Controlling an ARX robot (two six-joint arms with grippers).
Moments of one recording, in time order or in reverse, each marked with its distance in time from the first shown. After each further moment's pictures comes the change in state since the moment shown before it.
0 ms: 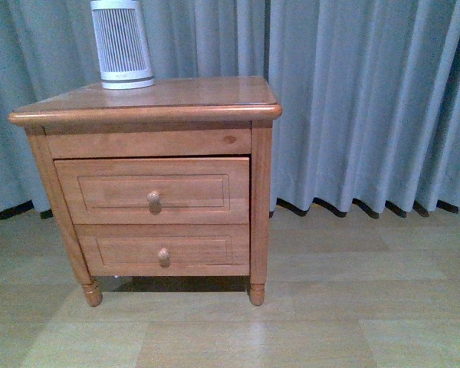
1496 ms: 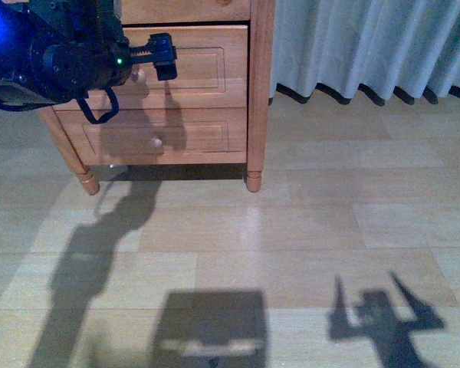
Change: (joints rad) left arm -0.174 2.523 1.677 0.535 -0.076 -0.077; right arm 0.000 0.000 0.000 0.000 -0.001 0.000
